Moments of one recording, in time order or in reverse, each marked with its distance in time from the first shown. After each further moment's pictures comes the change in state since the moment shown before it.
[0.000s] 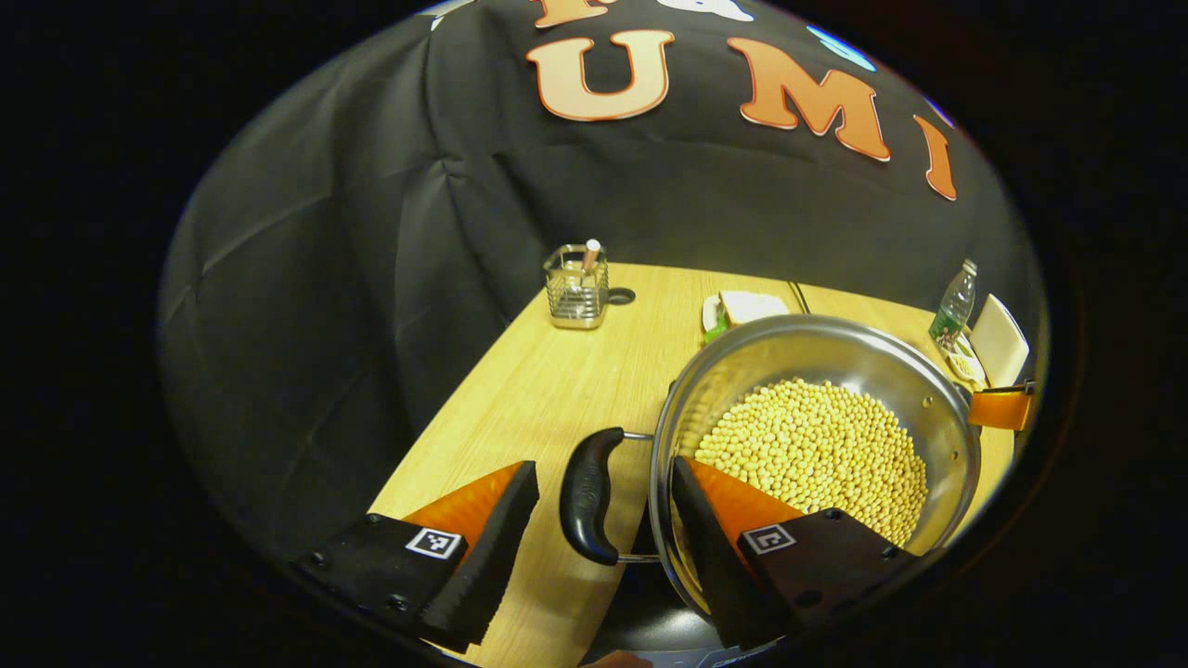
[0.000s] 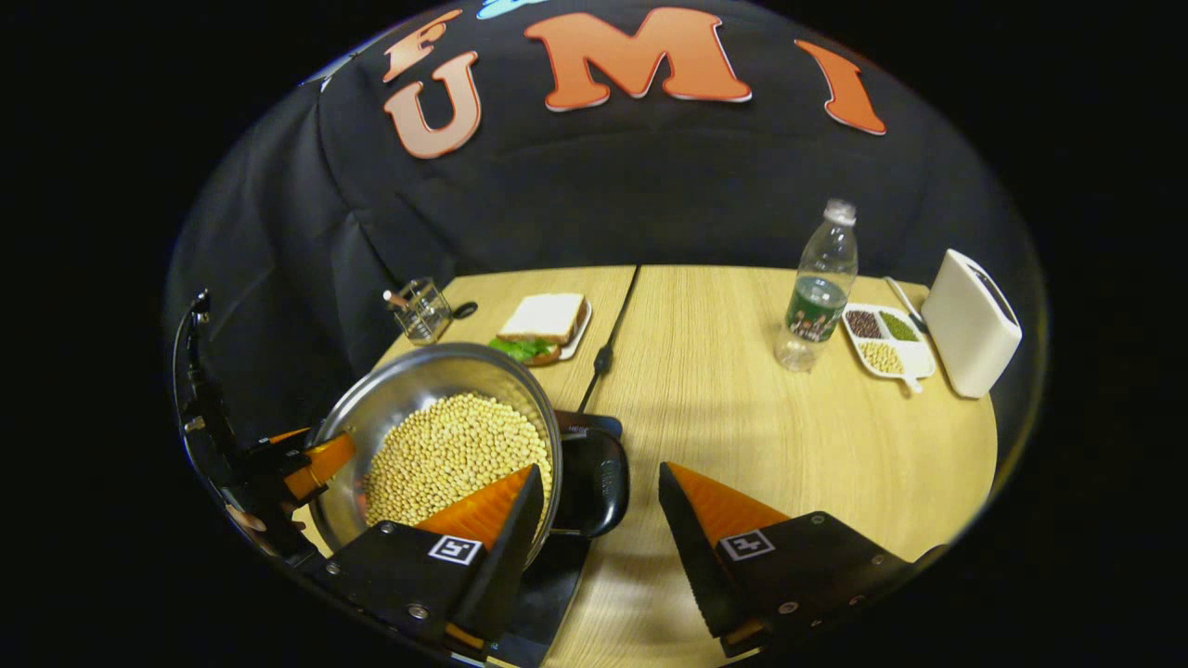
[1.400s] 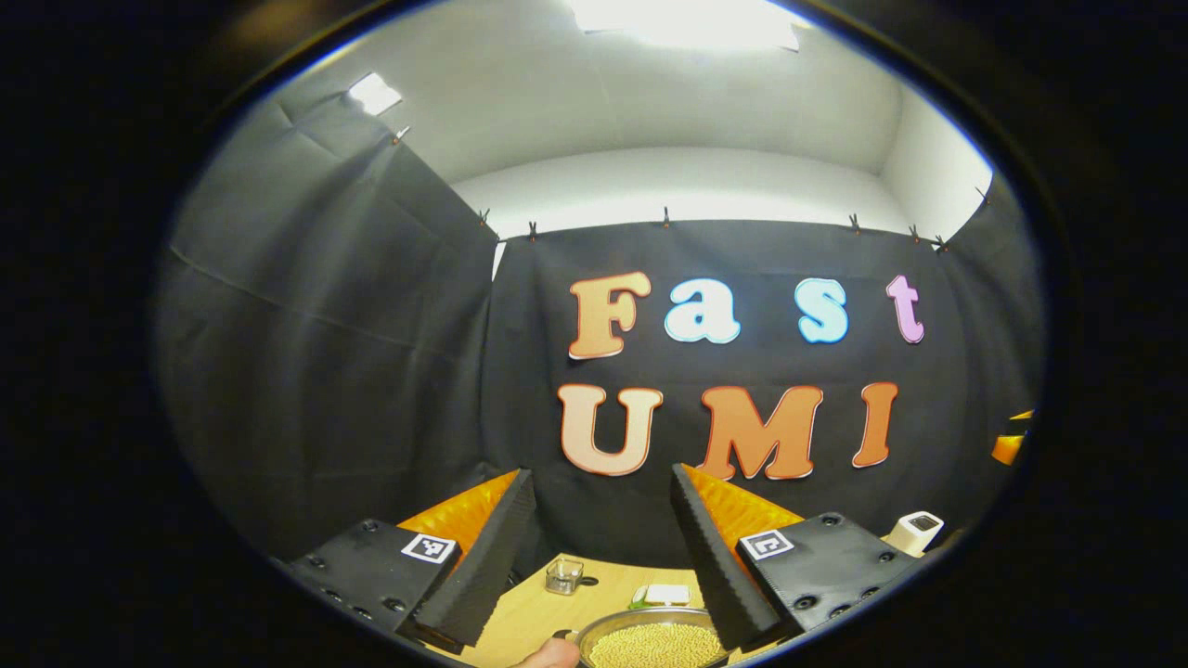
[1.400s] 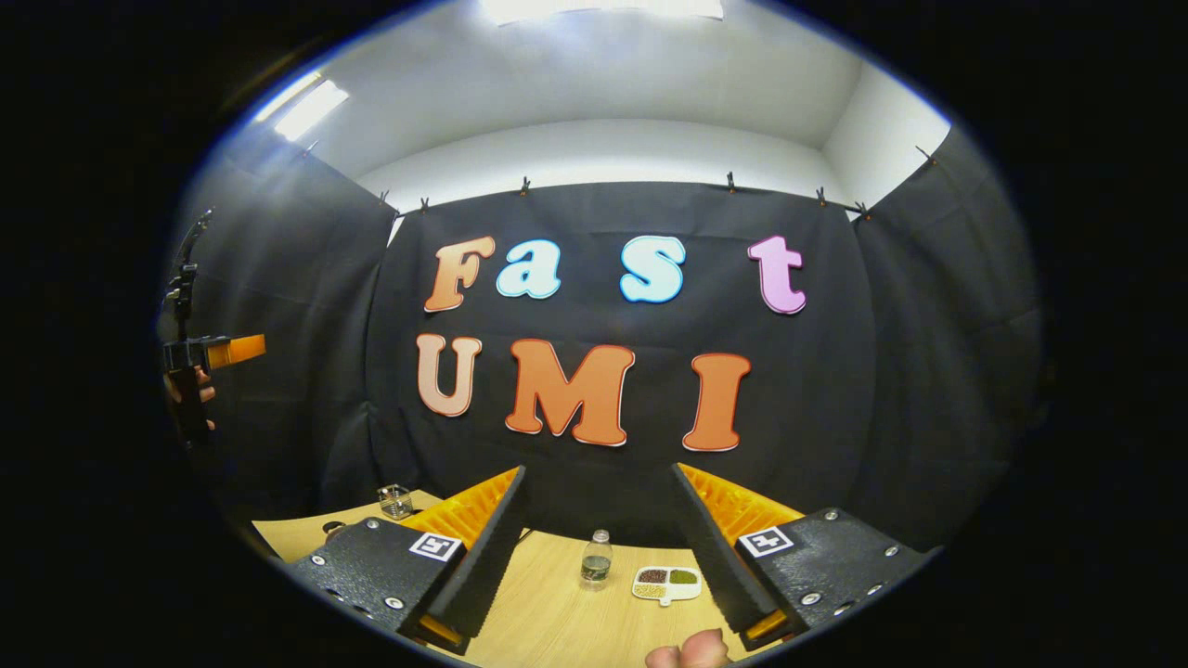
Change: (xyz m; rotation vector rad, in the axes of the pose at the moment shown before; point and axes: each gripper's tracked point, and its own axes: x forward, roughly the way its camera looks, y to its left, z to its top) left arm -0.403 -0.005 0.298 -0.124 -0.896 0.009; right arm -0.377 -0.120 0.190 -0.222 -0.846 -0.161
